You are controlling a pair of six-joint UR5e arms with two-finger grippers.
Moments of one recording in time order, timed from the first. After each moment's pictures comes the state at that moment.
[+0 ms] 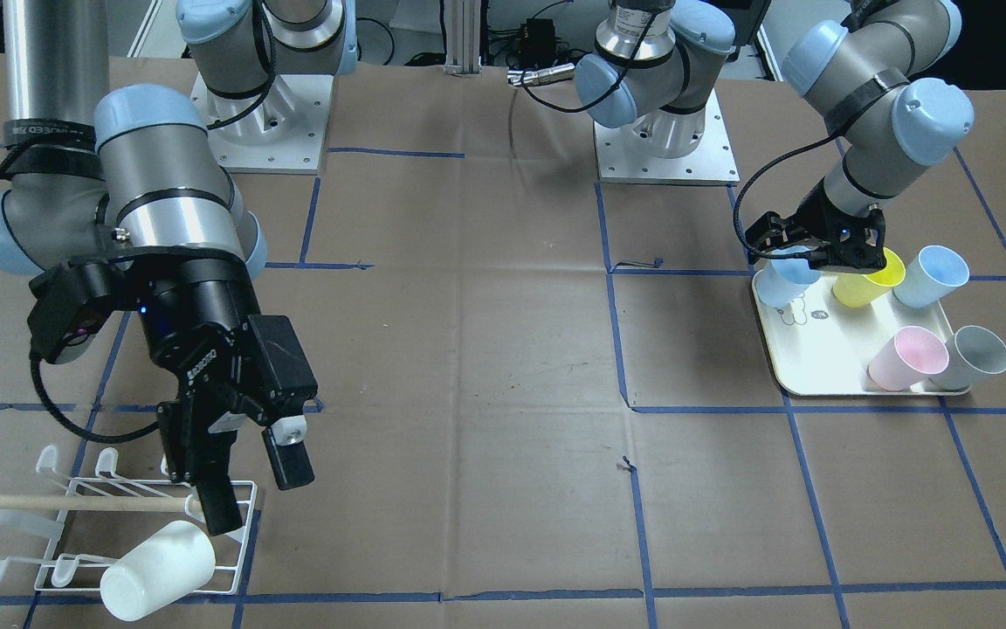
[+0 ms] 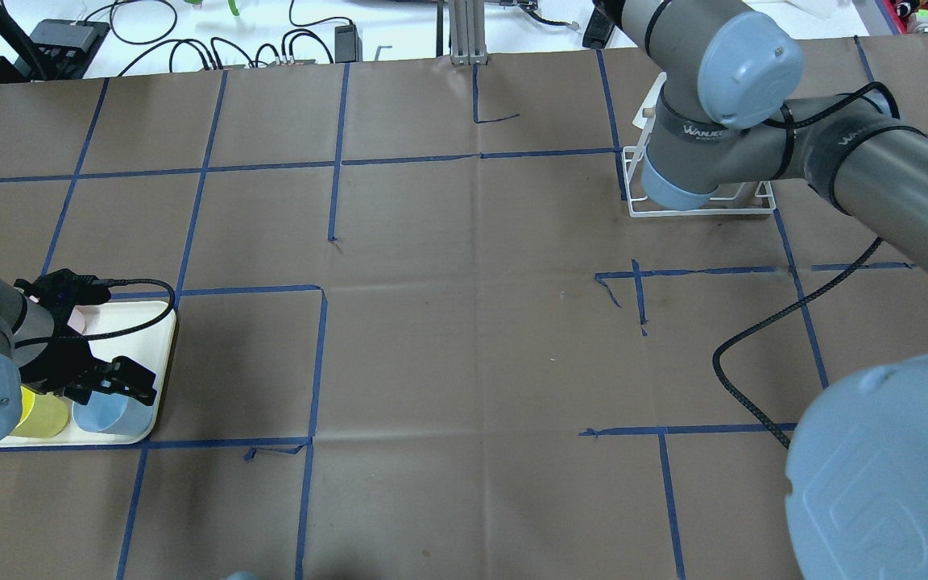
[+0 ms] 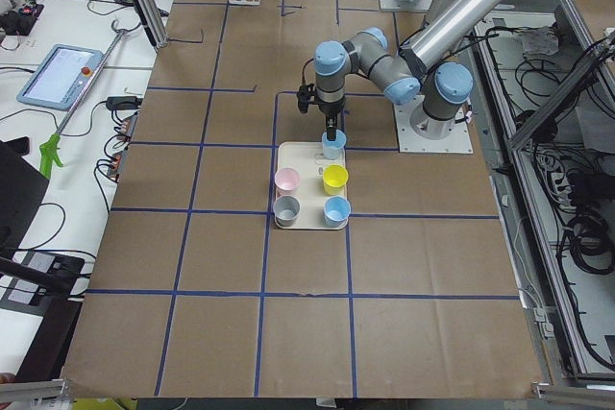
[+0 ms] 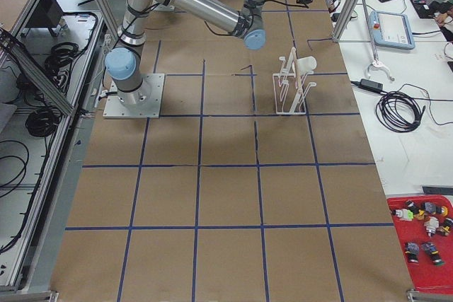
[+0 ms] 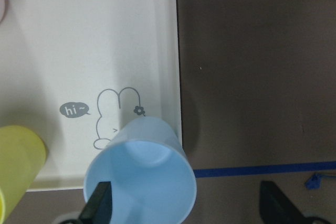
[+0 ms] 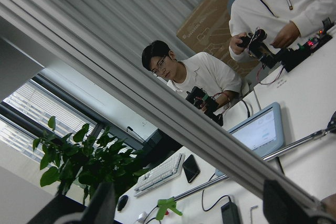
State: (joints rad) left arm -0.98 -1.48 -2.29 -1.07 1.61 0.64; right arm 1.64 -1.13 1.65 -3.52 -1.24 0.91
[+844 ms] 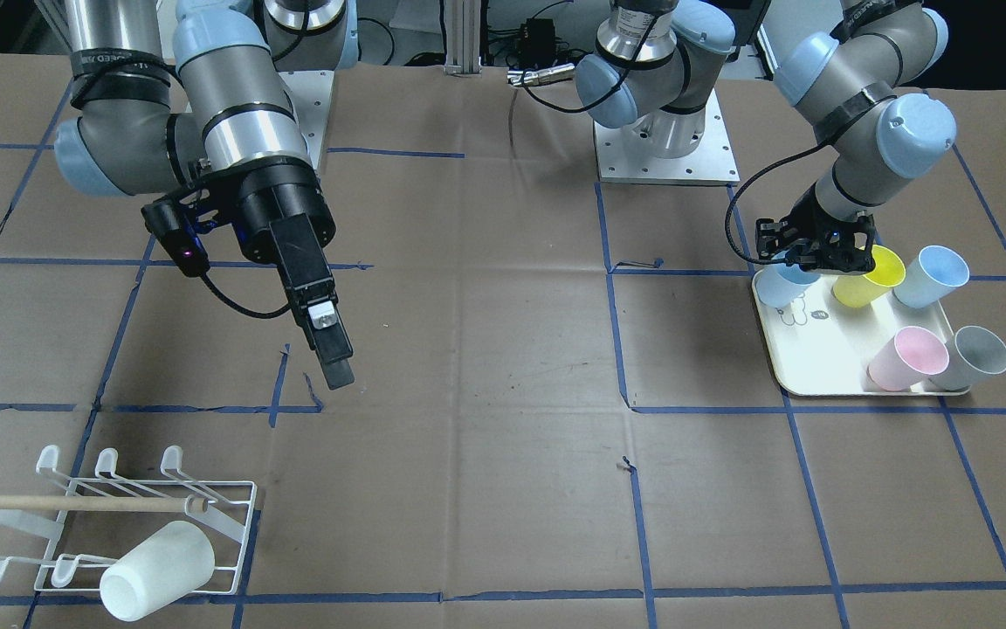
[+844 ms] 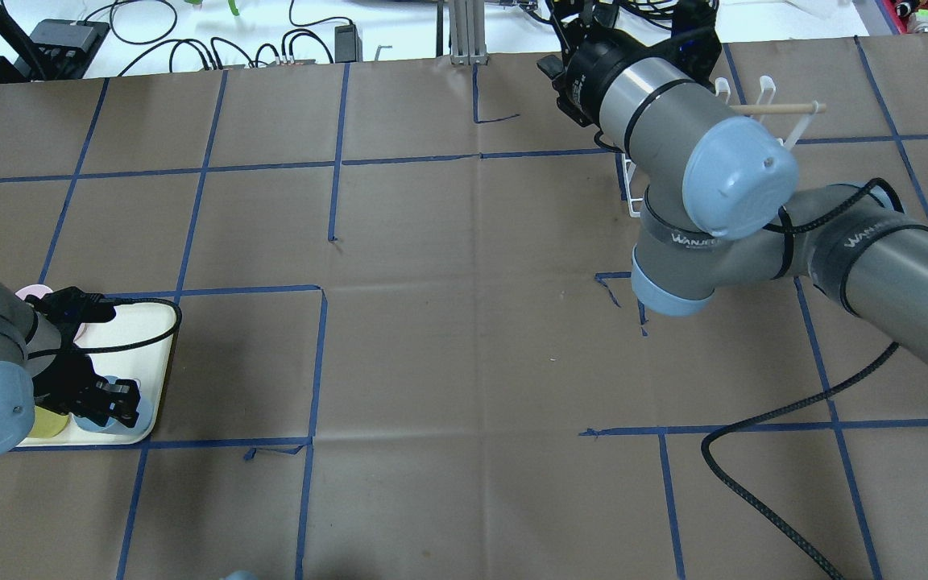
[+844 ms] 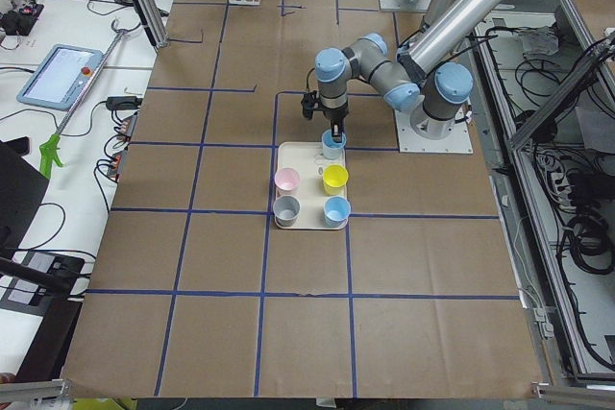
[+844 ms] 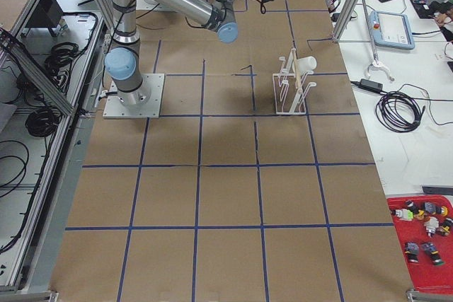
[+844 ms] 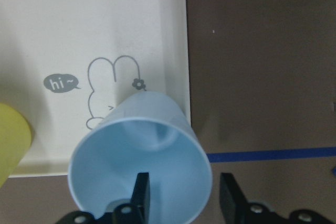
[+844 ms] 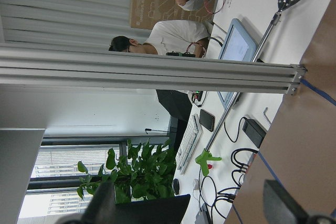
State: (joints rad) left arm -0.97 -1.50 -2.31 -1.05 1.69 0.64; right arm 1.69 -1.32 1.97 -3.53 -1.28 1.45
